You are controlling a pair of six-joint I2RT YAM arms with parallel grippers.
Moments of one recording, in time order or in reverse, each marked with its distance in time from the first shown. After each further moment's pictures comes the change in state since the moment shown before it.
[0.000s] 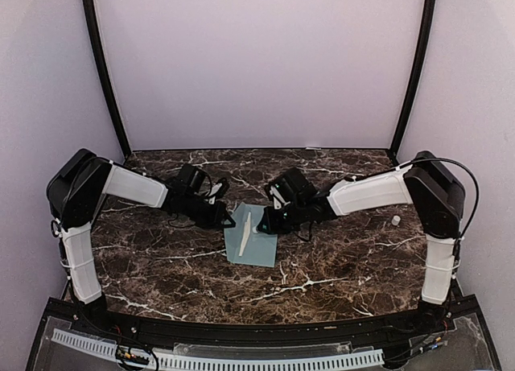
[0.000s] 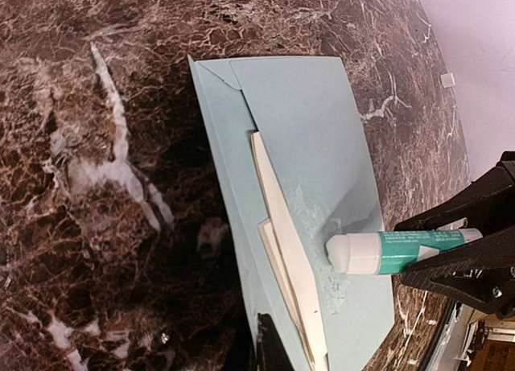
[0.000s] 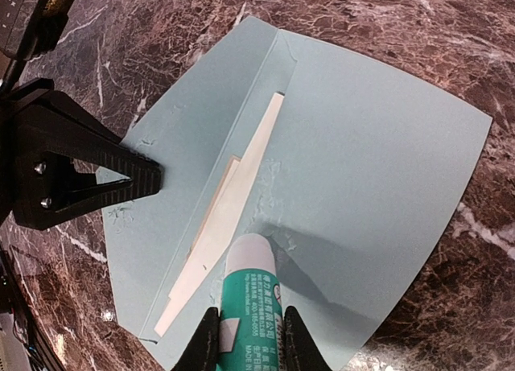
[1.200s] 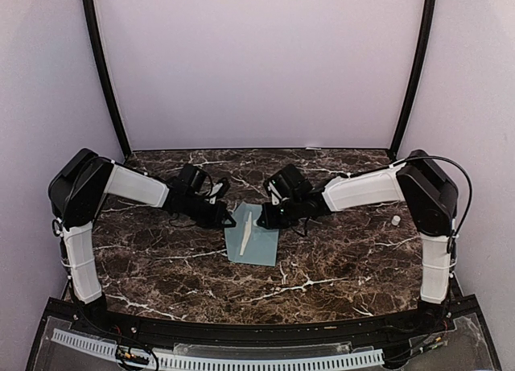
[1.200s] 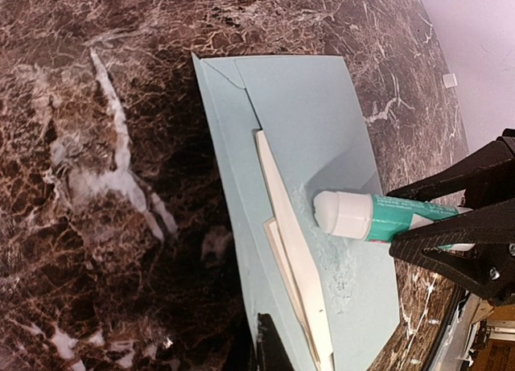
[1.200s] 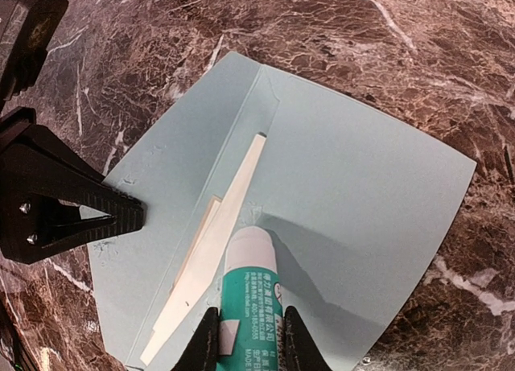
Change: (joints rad) left arm 0.000 0.015 0.013 -0.001 -0.001 0.009; right arm -0.015 0.060 0.080 -0.033 0.060 -0.039
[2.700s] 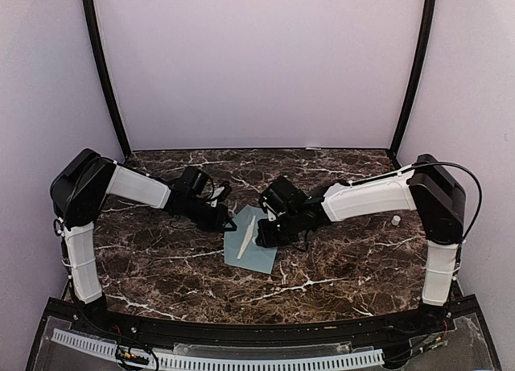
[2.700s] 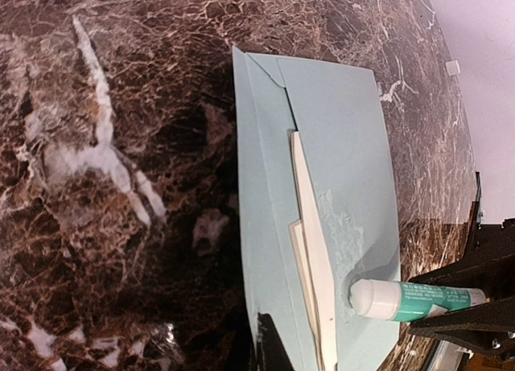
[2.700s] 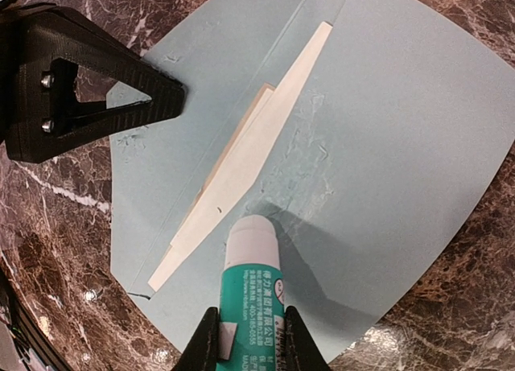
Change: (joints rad) left arm -0.005 0.010 0.000 -0.021 0.008 0.010; right arm 0.123 -0.074 -0.039 -0.159 0.011 0.087
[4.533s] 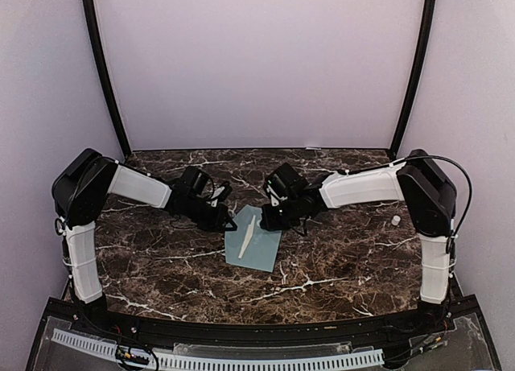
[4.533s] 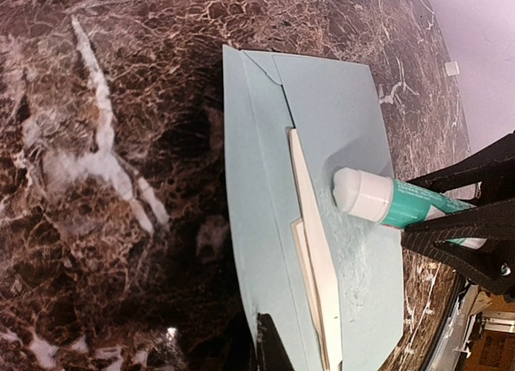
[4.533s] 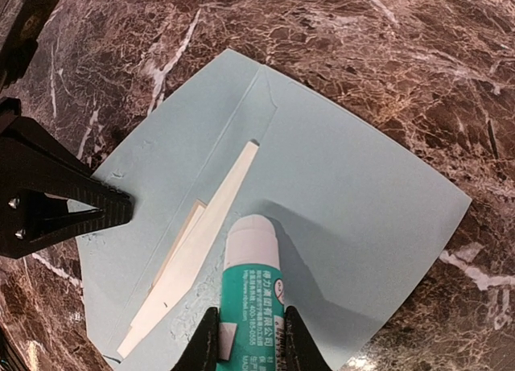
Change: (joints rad) left arm 0.000 0.017 0.011 0.001 0.015 0.000; right arm -0.112 0.084 0.098 0.011 0.031 -0.100
